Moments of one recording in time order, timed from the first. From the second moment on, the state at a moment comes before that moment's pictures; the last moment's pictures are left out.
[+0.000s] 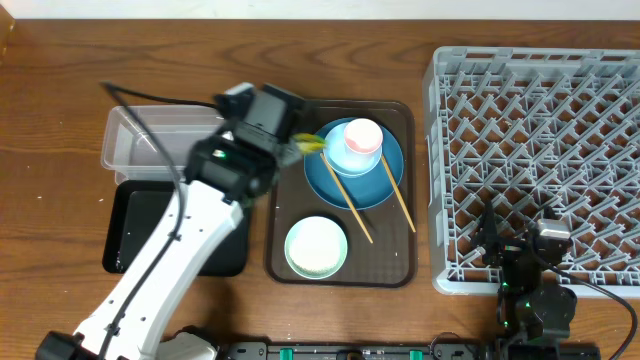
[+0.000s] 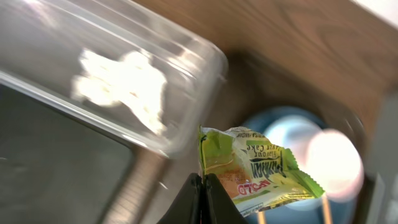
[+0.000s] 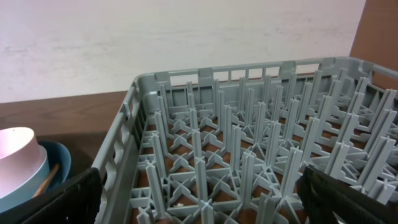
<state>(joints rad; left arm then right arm) -0.45 1.42 1.35 -0.95 -0.33 -0.87 -0.04 0.01 0.01 -0.07 0.06 0.10</state>
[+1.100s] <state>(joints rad) -0.09 1.48 1.34 -0.95 -0.21 -0.63 -0.04 0.01 0.01 -0.07 0.06 0.10</state>
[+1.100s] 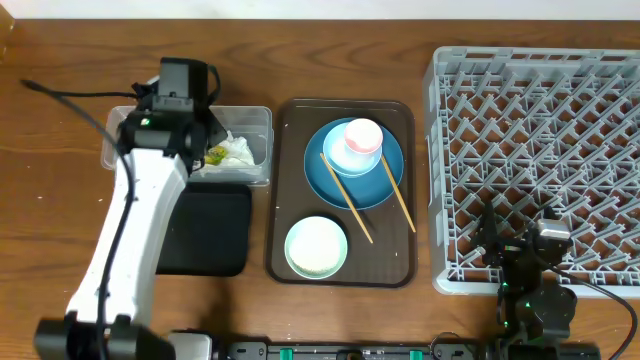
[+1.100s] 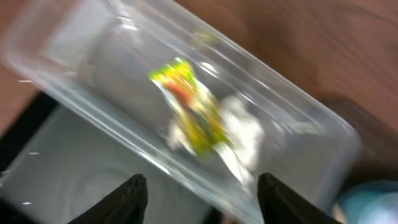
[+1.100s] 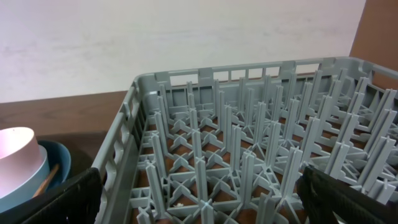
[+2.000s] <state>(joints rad) -0.85 1.49 1.14 -1.01 0.08 -0.49 -0.04 0.01 0.01 -0.07 0.06 0.10</state>
